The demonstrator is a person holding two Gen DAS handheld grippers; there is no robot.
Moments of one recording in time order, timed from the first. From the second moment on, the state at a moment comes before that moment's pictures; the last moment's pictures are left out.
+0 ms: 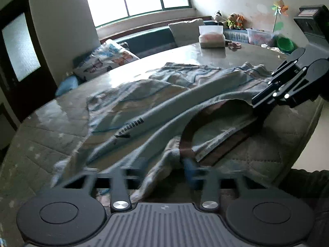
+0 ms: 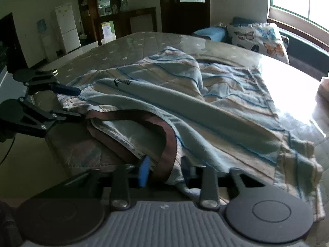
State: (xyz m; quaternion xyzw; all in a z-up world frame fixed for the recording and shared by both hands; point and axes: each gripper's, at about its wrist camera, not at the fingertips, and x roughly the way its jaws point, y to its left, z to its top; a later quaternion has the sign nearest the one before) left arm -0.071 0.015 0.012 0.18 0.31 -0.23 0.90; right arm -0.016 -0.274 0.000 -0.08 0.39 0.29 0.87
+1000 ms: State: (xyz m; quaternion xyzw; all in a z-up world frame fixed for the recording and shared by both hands) left arm 0.039 0.081 0.063 0.00 0.35 -0.09 0.93; right arm 0.125 -0.328 0.054 -0.04 0.37 0.24 0.90
